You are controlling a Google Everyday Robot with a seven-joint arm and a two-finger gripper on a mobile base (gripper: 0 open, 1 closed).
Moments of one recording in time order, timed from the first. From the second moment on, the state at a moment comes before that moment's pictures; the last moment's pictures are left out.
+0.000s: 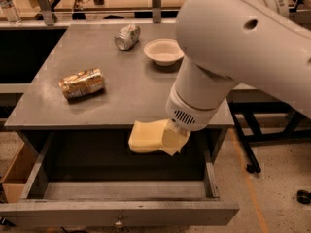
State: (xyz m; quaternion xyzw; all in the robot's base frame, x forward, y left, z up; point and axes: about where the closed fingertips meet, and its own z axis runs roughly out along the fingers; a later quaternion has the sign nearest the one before) arm 0.413 -0.047 0.866 -0.51 0.85 0.03 0.11
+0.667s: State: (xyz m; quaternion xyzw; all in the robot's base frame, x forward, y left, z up) arm 0.407 -0.054 0.831 -0.50 0.86 0.04 0.09
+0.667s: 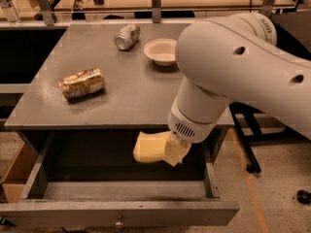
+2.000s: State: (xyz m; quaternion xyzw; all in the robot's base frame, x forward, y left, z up) arm 0.413 -0.019 0.756 -0.48 0.87 0.05 0.10
